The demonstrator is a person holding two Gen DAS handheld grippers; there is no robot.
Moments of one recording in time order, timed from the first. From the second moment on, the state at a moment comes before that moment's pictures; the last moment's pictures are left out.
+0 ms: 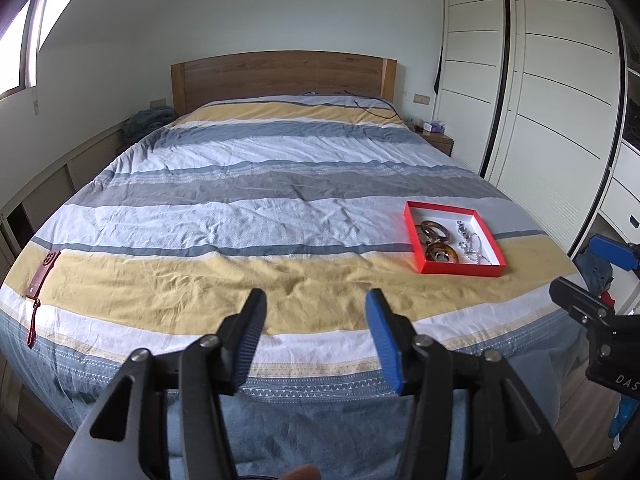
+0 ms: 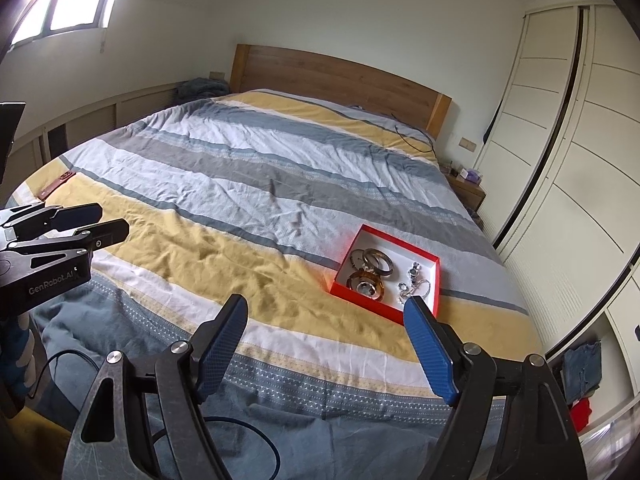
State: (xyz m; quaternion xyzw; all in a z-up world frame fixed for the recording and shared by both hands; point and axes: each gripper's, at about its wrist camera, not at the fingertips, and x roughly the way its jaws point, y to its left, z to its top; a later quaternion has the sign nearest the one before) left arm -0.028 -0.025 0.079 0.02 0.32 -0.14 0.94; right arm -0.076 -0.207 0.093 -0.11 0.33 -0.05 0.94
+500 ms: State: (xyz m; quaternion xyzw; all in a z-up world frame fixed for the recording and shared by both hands) left arm -0.022 -0.021 0.071 0.02 0.34 -0.14 0.93; right arm -0.063 -0.214 0.075 -0.07 0.36 -0.04 0.93
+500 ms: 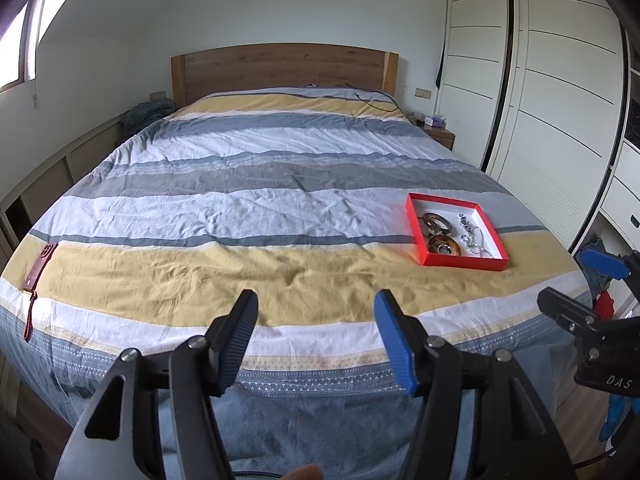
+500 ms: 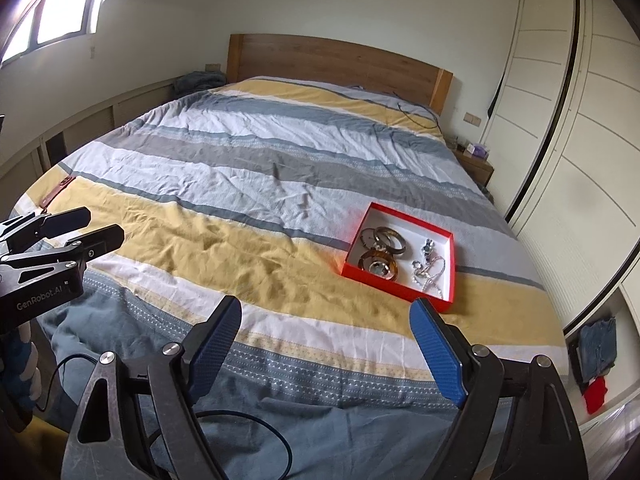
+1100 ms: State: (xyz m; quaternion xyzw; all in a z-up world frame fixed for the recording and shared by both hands) left arm -0.006 -0.024 0.047 0.01 0.36 -0.14 0.92; right arm -0.050 -0.222 0.052 -0.04 0.39 -0.04 0.92
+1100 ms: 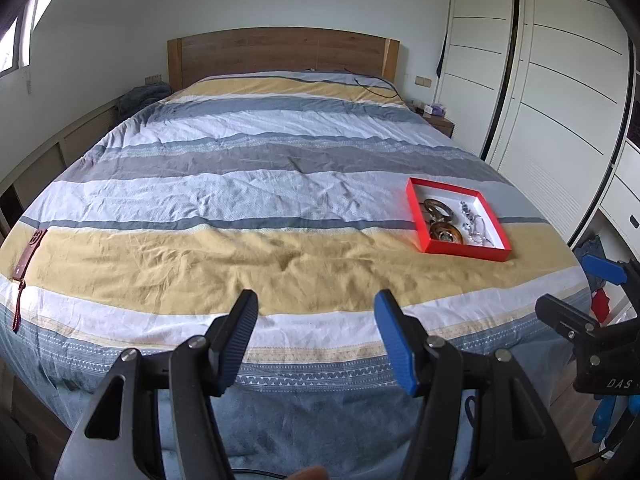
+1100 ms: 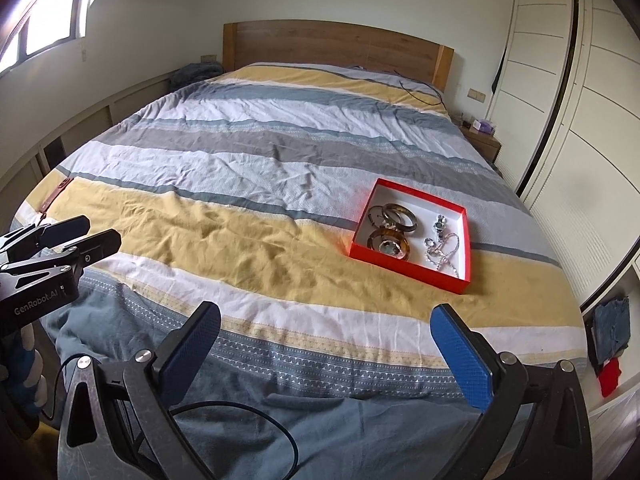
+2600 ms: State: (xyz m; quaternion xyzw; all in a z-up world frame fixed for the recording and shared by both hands) left arm 0.014 -0.019 0.014 0.01 0.40 -0.12 0.91; right arm -0.036 -0.229 0.022 -0.03 0.40 -0.05 0.92
